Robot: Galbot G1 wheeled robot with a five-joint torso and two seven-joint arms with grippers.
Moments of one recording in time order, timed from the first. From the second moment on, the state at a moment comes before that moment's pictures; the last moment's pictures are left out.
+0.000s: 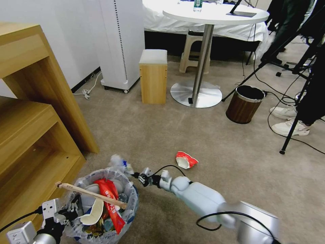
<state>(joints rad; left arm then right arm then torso) 1.93 -1.36 -0.93 -2.31 -0.65 0.49 -0.05 -0.49 1.37 -0.68 0.76 0.69 0.49 -0.51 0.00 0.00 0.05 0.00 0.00</state>
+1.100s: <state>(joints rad) 1.89 -1.26 -0.92 -2.28 -0.69 0.53 -0.08 -0.33 0.94 -0.92 1.71 1.05 0.40 -0.36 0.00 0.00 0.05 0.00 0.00</state>
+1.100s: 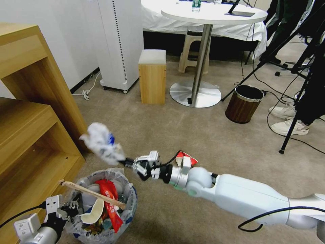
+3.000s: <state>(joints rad) 1.92 -1.29 -0.94 -2.35 -0.70 0.52 -0.08 -0.53 0.94 -1.03 1.74 1.07 0.36 -0.16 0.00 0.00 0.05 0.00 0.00</state>
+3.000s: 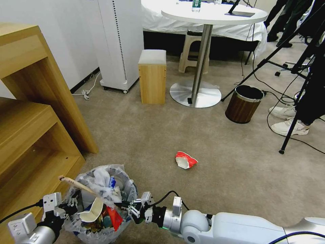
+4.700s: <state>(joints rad) 1.89 -1.30 -0.95 -2.27 -0.72 0.54 -0.10 -0.55 0.89 -1.06 1.90 1.07 0.33 -0.11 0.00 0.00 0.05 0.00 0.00</state>
